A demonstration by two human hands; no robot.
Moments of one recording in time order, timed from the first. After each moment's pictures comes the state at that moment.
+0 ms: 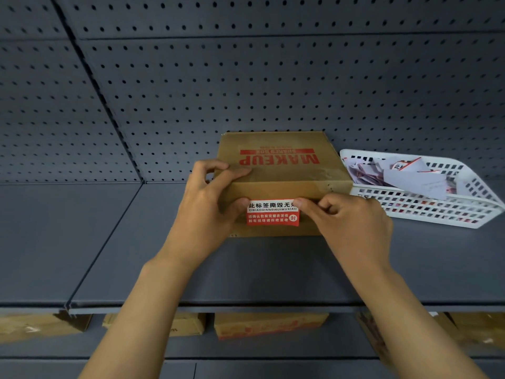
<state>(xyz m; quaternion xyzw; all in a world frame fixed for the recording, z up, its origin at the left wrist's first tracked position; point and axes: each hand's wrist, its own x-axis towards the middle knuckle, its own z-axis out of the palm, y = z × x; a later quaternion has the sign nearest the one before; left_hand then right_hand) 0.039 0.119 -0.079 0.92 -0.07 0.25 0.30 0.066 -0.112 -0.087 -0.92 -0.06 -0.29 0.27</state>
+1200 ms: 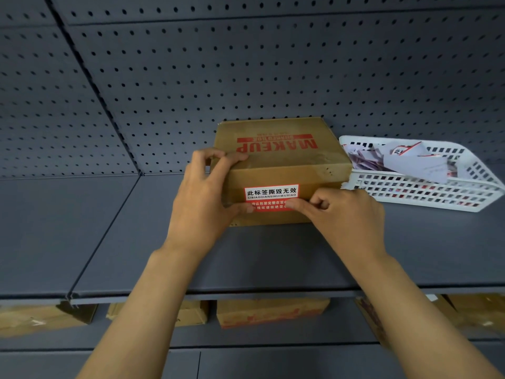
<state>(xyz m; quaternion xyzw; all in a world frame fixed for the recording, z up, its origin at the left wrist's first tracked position) 0.040 0.116 -0.084 0.93 -0.05 0.27 0.22 0.068 -0.115 -0.102 -0.92 -0.12 -0.30 0.21</state>
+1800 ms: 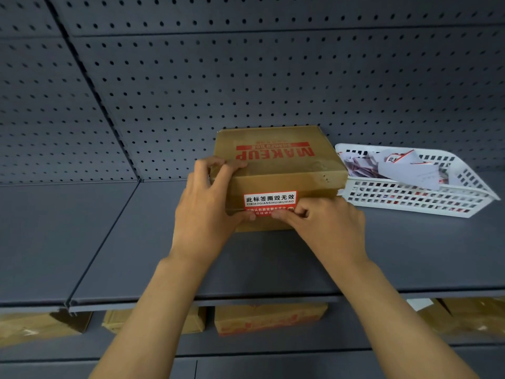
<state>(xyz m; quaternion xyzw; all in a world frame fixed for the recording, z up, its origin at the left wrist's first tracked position) 0.037 0.108 -0.084 0.94 -0.03 0.28 0.19 0.063 -0.094 -0.098 -0.94 -0.13 -0.26 0.17</state>
